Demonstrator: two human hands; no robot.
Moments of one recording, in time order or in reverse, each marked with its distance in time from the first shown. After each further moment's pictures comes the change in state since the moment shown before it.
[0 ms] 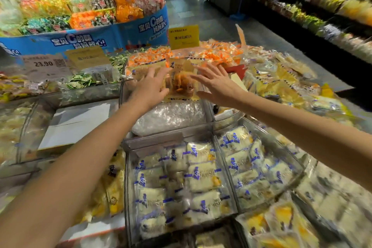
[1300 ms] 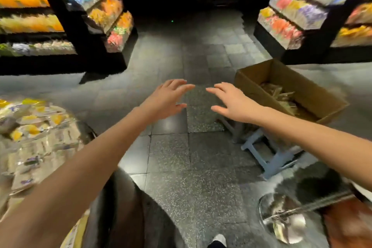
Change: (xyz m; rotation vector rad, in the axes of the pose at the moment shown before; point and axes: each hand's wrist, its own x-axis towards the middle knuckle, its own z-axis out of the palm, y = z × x) left_hand -0.455 0.698 0.110 -0.238 -0.349 1.730; right_hand -0.900 -0.204 -0.221 -0.124 -0.001 1.504
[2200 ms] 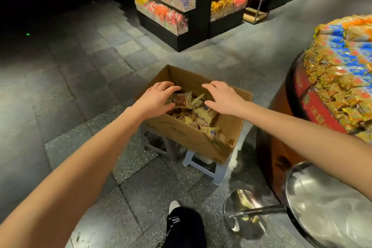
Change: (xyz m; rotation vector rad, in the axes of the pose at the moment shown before) left_hand 0.542 0.154 0.181 -0.106 -0.188 0.499; right_hand -0.005 0.472 -0.021 0.048 0.002 0.790
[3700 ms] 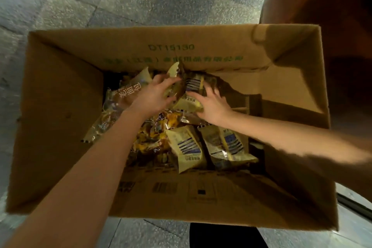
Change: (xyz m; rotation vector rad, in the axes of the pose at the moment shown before) left_hand 0.401 -0.151 0.387 -0.276 -0.597 0.087; right_hand 0.308 0.228 0.380 0.372 -0.323 0.554
